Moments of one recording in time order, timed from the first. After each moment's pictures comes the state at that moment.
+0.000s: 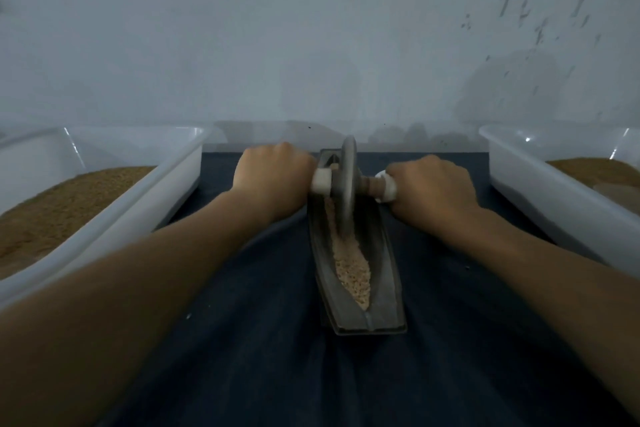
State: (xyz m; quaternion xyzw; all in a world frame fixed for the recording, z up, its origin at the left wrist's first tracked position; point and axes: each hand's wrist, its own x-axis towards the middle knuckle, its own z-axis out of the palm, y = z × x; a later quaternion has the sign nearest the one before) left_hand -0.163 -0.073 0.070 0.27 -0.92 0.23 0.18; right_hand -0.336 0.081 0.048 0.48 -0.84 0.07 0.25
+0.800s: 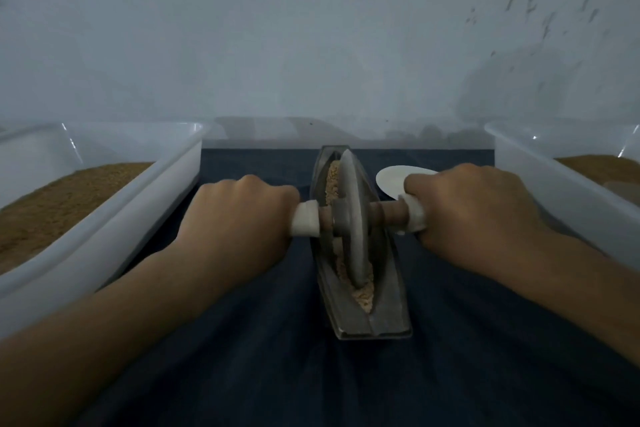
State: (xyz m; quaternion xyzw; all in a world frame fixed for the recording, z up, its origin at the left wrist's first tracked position) left_hand -0.091 -0.055 0.042 0.20 -0.91 0.24 0.27; right_hand -0.315 0.134 0.048 0.54 -0.74 0.08 0.40
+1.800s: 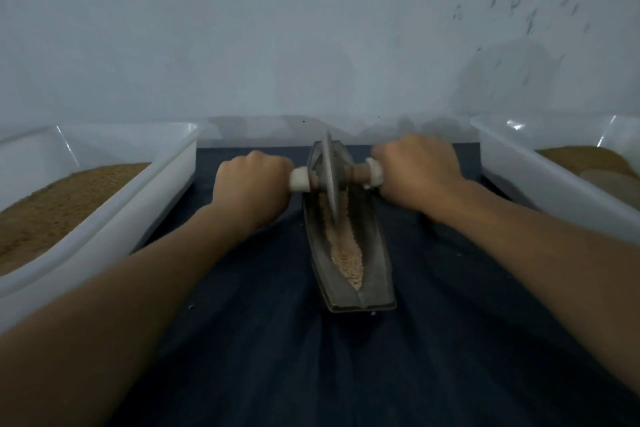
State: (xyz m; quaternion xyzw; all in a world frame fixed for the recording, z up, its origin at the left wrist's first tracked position) left_hand -0.146 -0.082 0.048 0.31 -0.91 0.15 0.22; right_hand -0.329 0.076 0.067 0.50 -0.82 0.03 0.27
